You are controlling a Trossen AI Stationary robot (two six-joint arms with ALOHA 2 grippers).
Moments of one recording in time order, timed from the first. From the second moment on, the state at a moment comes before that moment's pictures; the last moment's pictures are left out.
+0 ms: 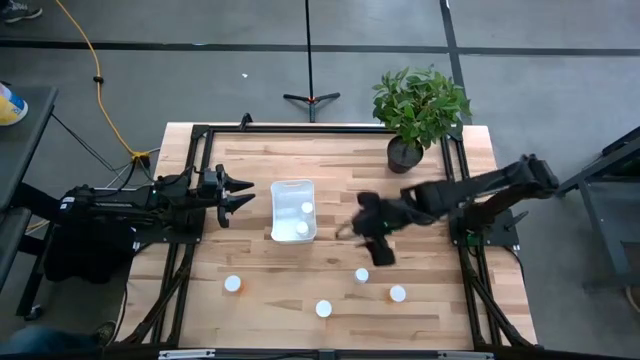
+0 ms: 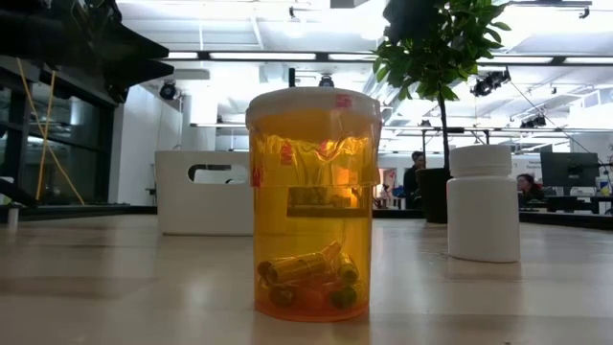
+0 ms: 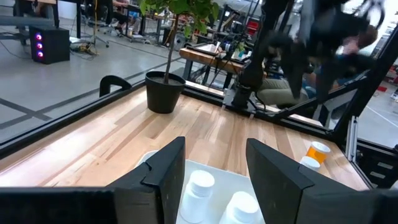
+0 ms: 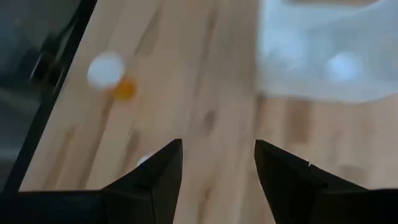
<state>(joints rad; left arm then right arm) 0.00 0.24 0.21 -0.01 -0.23 -0.24 0.23 1.46 1.25 -0.70 -0.02 0.07</state>
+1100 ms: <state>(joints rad) 0.00 0.24 0.21 -0.05 -0.23 -0.24 0.41 1.58 0.91 -0.23 -0.03 0.18</state>
